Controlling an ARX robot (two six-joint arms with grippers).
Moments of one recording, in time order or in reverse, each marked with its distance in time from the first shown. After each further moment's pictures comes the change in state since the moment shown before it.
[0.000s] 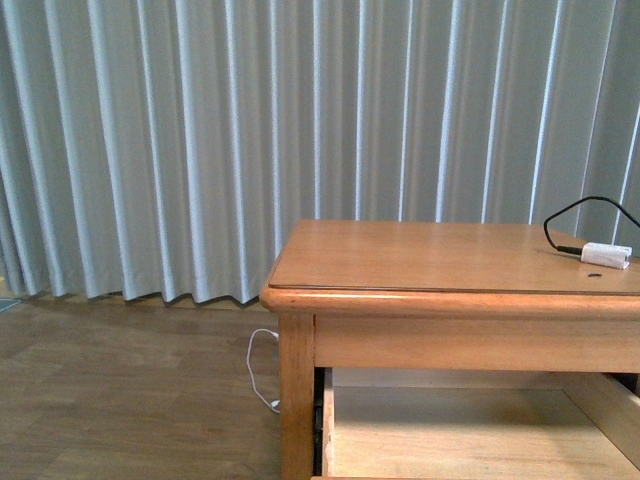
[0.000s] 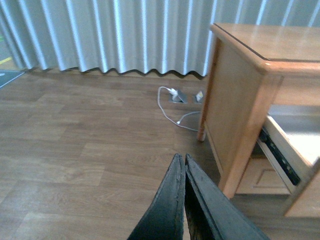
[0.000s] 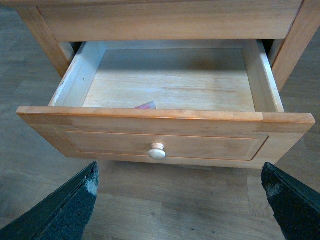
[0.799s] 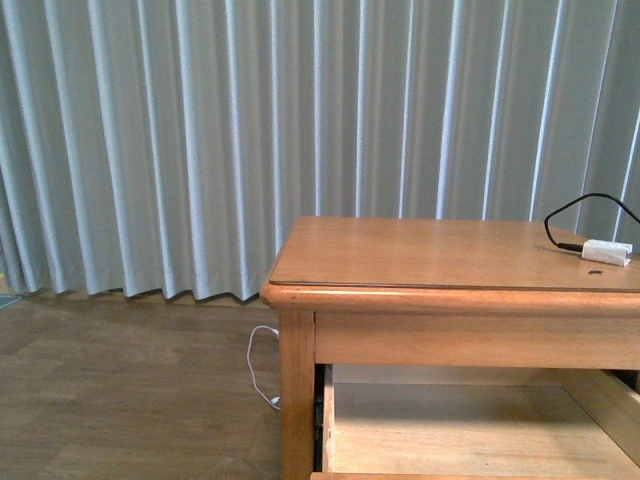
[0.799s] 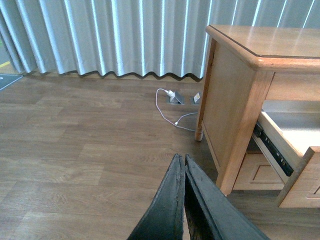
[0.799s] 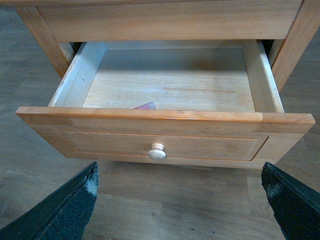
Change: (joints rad) left arm 0.014 -0.304 -0.037 -0.247 0.009 0.000; right arm 0.000 0.000 0.000 0.000 0.000 0.000
